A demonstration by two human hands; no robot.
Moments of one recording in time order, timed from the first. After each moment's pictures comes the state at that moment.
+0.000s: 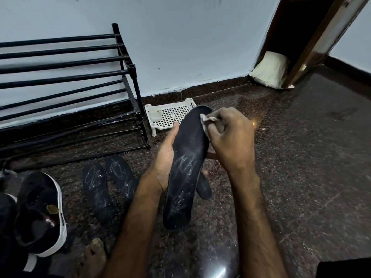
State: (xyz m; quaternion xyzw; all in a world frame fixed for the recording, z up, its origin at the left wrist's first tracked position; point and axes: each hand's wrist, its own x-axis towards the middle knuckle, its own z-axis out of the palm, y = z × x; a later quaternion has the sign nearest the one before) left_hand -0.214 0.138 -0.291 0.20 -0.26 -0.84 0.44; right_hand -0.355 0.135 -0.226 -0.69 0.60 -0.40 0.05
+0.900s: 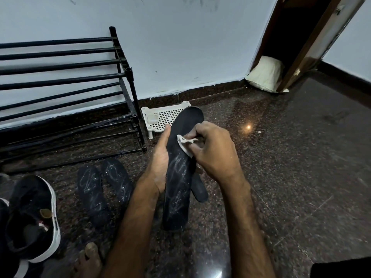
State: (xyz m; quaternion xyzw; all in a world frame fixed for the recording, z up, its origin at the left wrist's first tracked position) left_hand -0.215 0.136 -0.290 0.20 -0.17 -0.83 0.49; right_hand -0.342 0.142 -0.232 -0.75 0.55 -0.33 0.14
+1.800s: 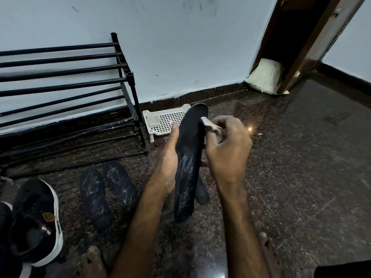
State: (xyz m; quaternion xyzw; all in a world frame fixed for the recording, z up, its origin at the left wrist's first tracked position) left_hand -0.228 0.138 -0.278 0.29 -0.27 -0.75 0.52; right_hand -0.339 0.149 -0.233 -0.60 0.61 -0.51 0.04
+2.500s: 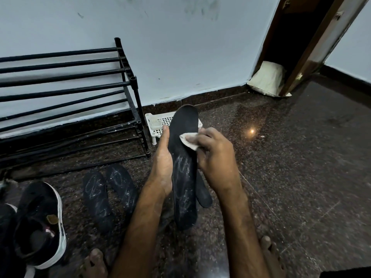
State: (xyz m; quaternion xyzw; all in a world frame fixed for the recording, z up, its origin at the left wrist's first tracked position) left_hand -0.217 0.138 -0.276 0.25 -0.20 -0.77 0.55; right_hand -0.338 0.146 -0.246 -0.76 0.52 -0.39 0.08
